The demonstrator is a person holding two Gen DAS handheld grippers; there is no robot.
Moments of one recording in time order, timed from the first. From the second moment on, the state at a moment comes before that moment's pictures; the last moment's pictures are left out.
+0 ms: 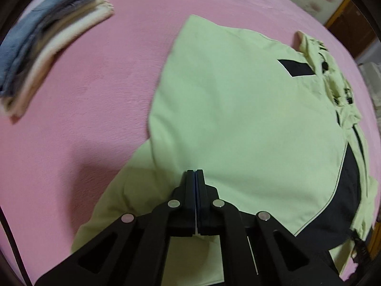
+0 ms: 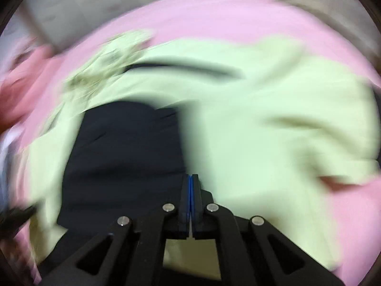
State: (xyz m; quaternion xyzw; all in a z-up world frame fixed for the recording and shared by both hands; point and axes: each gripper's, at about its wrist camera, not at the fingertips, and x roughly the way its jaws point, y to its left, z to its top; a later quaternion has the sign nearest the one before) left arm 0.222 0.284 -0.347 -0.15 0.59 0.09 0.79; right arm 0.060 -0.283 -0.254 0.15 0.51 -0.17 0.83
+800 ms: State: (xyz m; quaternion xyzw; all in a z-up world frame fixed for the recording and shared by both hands) left arm 0.310 0.329 -0.342 -0.15 0.51 0.14 0.84; right arm 0.147 -0.317 -0.269 0.26 0.45 -0.14 0.84
